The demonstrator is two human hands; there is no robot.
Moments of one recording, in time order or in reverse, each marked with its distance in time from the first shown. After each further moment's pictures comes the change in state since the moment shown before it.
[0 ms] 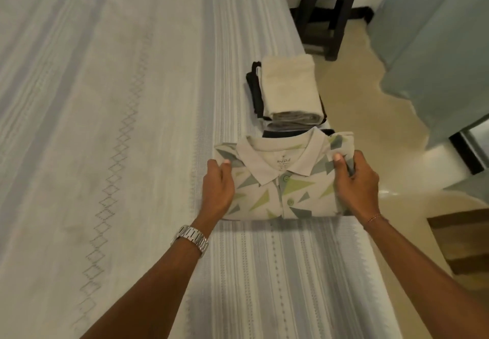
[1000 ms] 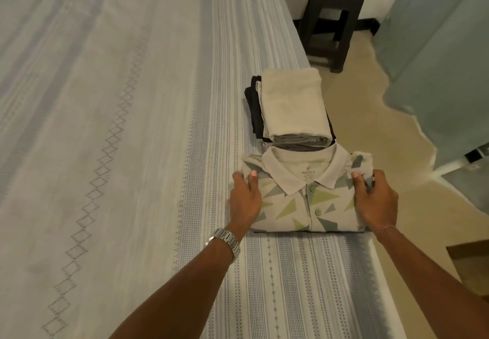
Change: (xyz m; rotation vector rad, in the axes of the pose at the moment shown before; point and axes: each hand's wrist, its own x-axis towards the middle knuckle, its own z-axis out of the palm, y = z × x) left_hand 0.081 -0.029 0.112 0.103 -0.064 -0.110; right_hand 0.092 0.103 0.029 -0.202 0.099 0.142
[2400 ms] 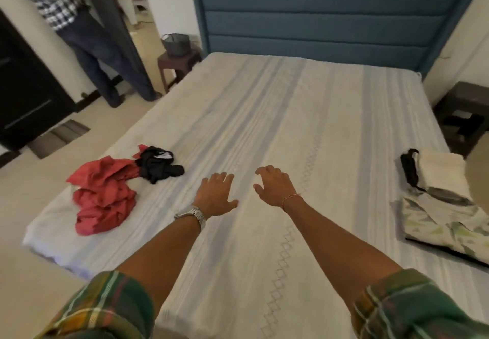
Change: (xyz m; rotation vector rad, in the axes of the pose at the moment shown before) left_hand -0.302 -0.093 -0.683 1.098 0.140 0.204; right_hand -0.549 -0.554 0.077 -0.375 -0.686 -1.025
